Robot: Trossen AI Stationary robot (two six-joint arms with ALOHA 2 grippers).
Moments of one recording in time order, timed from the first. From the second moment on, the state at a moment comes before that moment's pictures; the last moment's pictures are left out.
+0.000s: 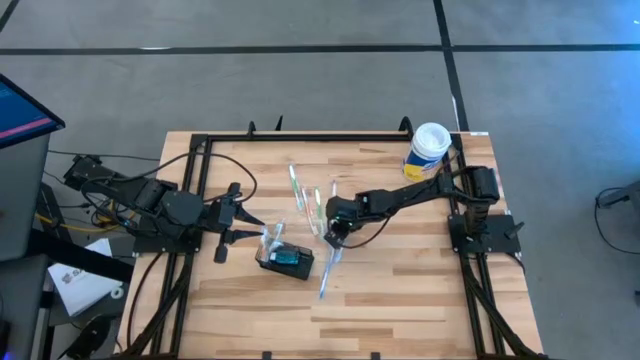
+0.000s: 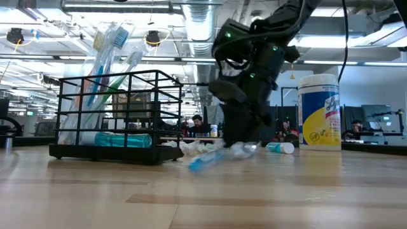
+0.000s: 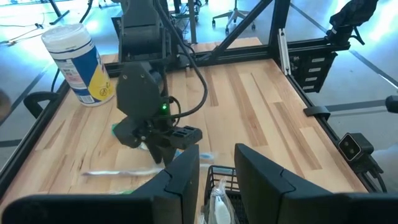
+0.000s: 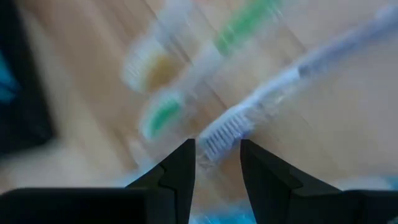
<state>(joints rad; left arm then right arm) -0.40 0.86 0.91 -0.46 -0.34 -0.06 -0.01 1.92 1.13 -0.32 0.03 0.65</state>
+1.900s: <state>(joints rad) -0.40 0.86 0.91 -0.45 -0.34 -0.06 0.05 1.82 1.49 -0.75 0.20 0.41</state>
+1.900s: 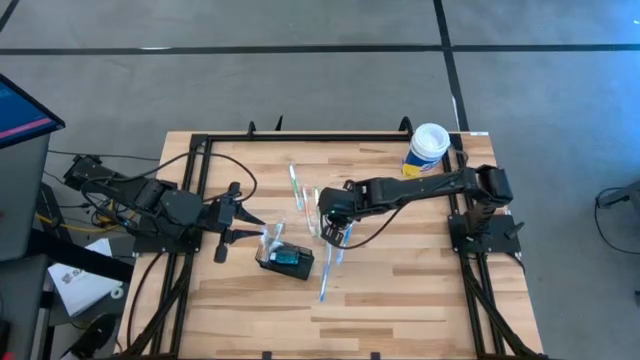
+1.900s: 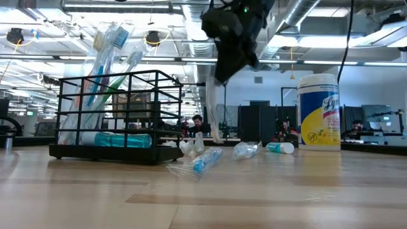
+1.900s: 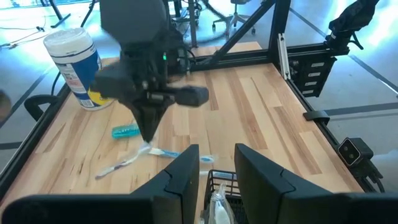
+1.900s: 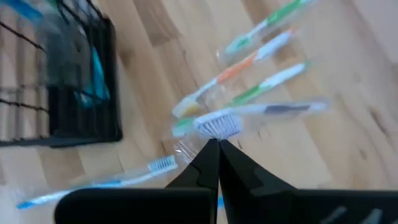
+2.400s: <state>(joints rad) -0.40 0.89 0.91 -0.39 -0.34 0.03 0.05 1.66 1.49 -0.68 0.21 0.36</state>
